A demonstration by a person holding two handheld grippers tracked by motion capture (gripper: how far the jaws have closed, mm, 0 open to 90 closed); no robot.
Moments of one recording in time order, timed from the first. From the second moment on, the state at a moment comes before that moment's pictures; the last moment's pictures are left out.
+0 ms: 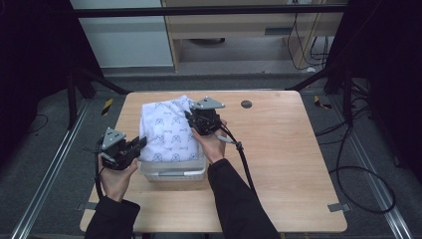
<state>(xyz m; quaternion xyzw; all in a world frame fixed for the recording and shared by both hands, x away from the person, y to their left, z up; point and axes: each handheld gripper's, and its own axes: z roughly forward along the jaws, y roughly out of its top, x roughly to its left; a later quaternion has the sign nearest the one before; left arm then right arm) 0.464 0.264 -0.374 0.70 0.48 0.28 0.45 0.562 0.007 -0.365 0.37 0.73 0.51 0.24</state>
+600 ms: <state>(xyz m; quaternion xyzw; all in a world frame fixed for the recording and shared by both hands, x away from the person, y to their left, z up) 0.479 0.256 -0.403 0.72 0.49 0.26 0.41 0.574 0.006 -0.404 0.40 0.75 0.48 0.22</state>
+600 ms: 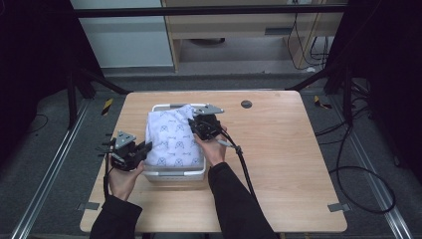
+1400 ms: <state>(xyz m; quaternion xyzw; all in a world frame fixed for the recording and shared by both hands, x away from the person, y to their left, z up) 0.491 0.251 -0.432 0.74 0.50 0.24 0.38 0.582 0.010 -0.432 0.41 0.76 0.45 0.22</state>
